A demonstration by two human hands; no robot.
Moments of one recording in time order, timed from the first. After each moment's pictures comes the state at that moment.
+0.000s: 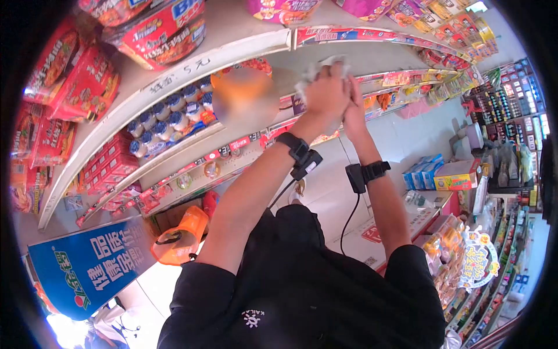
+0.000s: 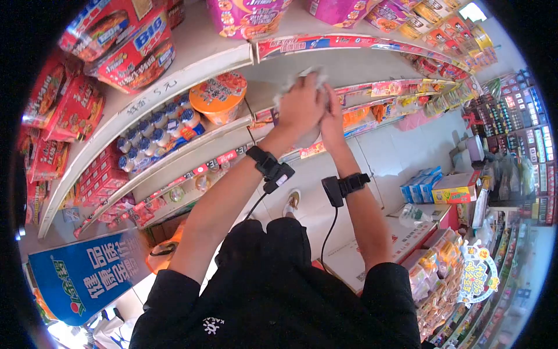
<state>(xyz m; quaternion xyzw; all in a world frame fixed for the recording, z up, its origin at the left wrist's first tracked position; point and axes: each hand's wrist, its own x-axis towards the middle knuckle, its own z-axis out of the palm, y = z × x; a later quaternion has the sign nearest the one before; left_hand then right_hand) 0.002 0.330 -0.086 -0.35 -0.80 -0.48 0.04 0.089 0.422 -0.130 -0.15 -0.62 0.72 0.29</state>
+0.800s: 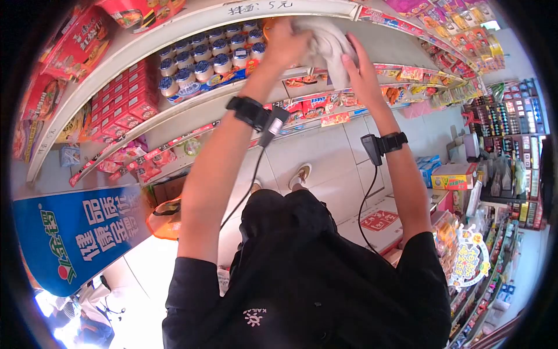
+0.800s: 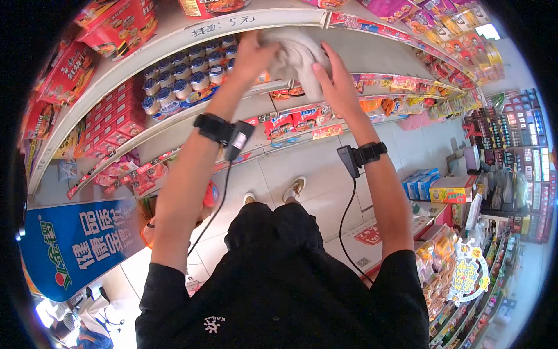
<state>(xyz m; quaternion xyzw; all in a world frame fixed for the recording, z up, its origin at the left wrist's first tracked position) -0.084 0.139 -0.063 -0.32 -0.66 -0.68 -0.02 0.062 0.313 -0.058 0.00 -0.90 0.34 0.28</state>
